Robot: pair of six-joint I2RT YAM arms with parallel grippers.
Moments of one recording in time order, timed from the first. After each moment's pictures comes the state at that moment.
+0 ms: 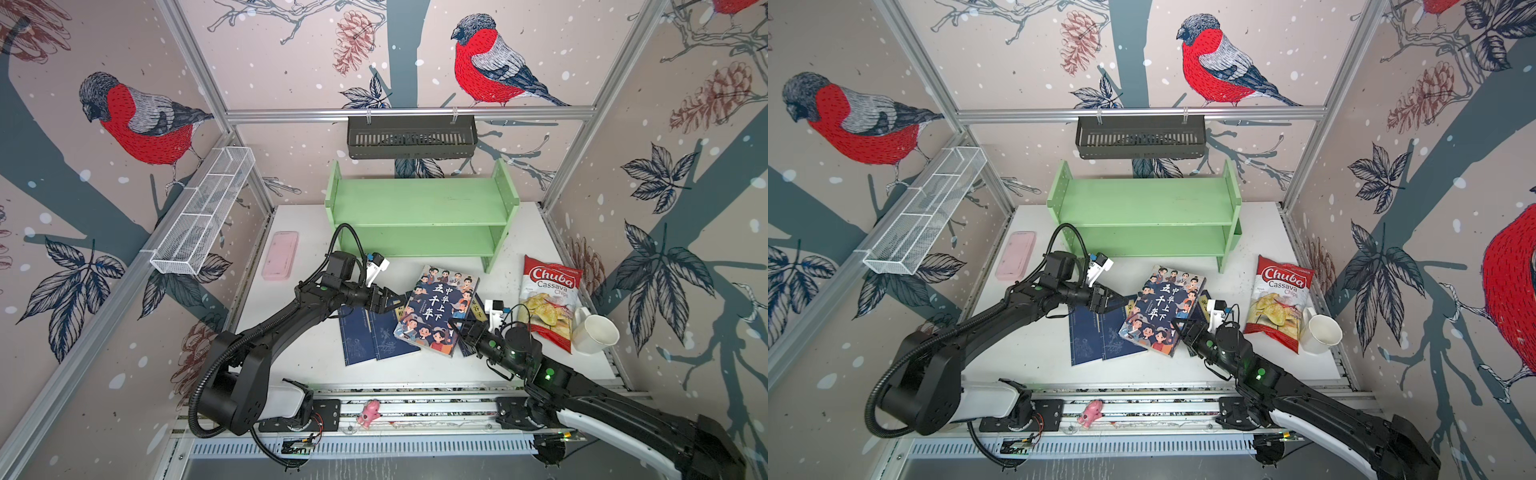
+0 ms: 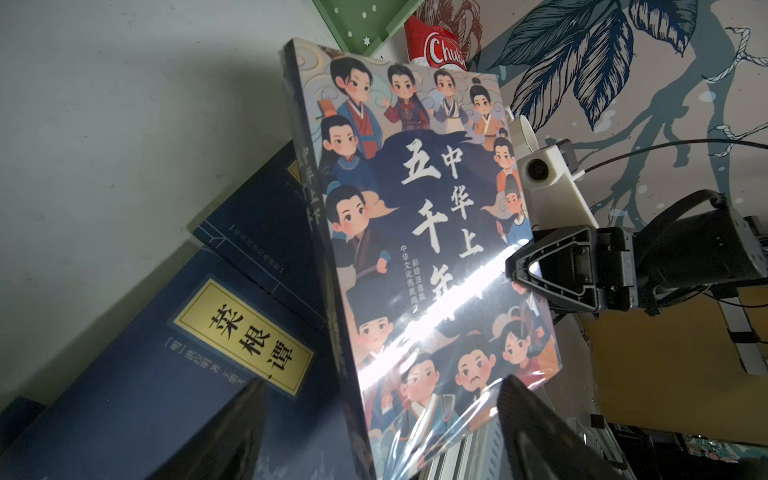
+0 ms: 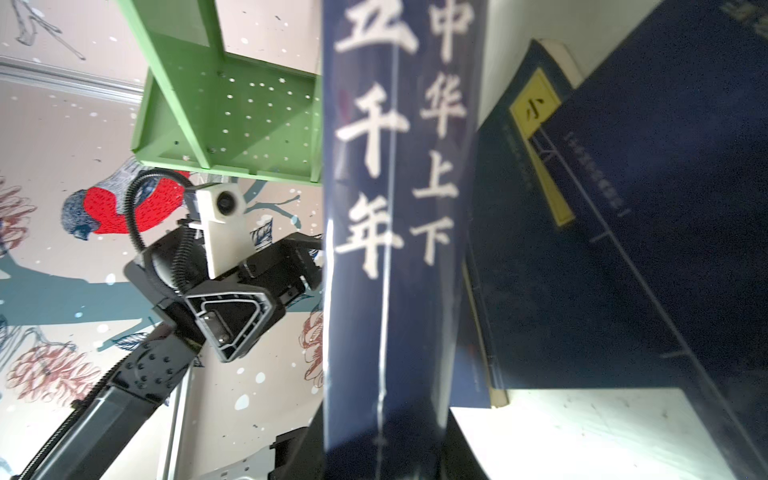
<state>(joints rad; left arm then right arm) -0.40 1.35 0.76 -0.20 0.89 -0.23 0.89 0.57 0.11 0.24 0.00 1.35</state>
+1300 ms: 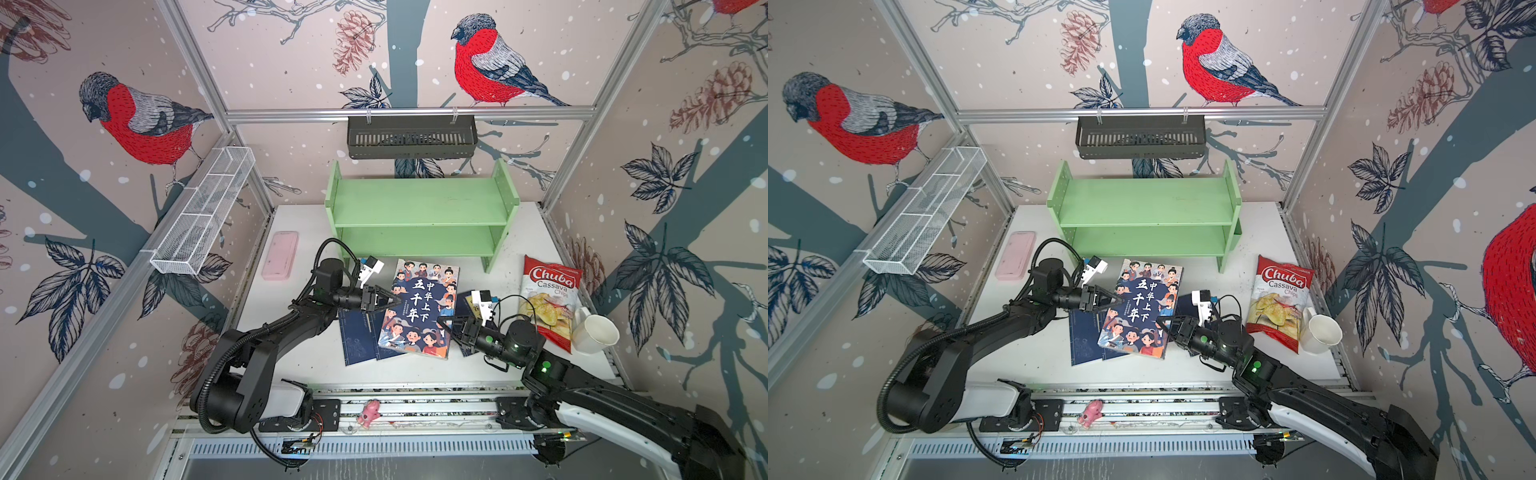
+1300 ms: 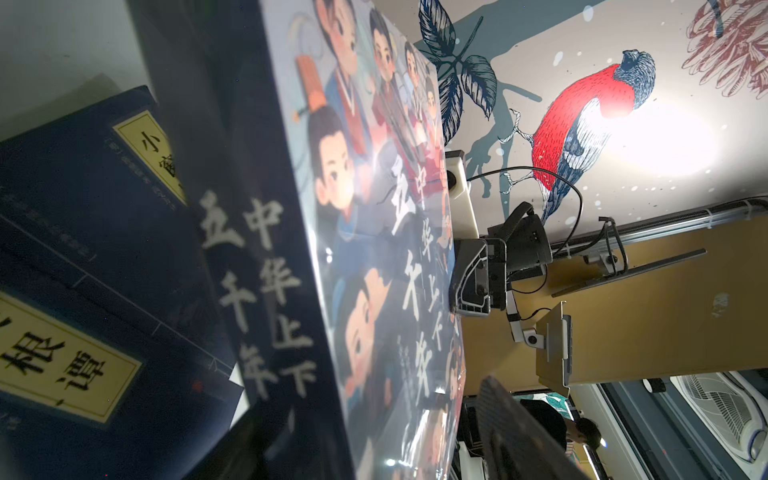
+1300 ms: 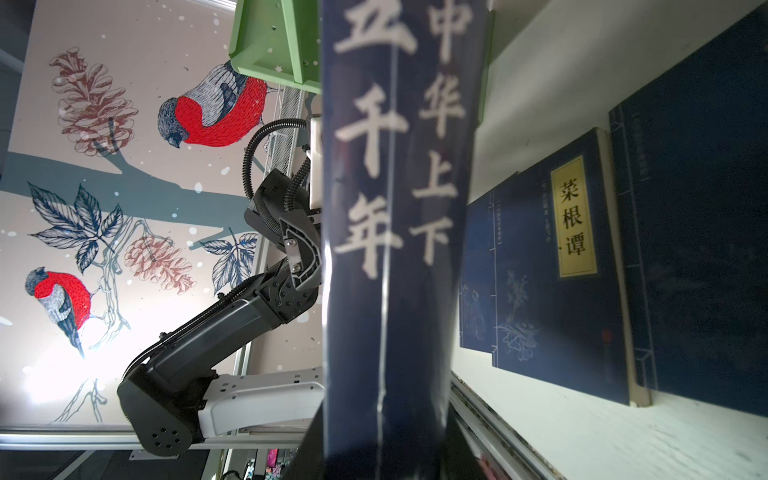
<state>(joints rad) -0.34 1.36 0.56 0.40 1.28 -0.80 0.90 0.68 0.19 0.43 -0.25 1.30</state>
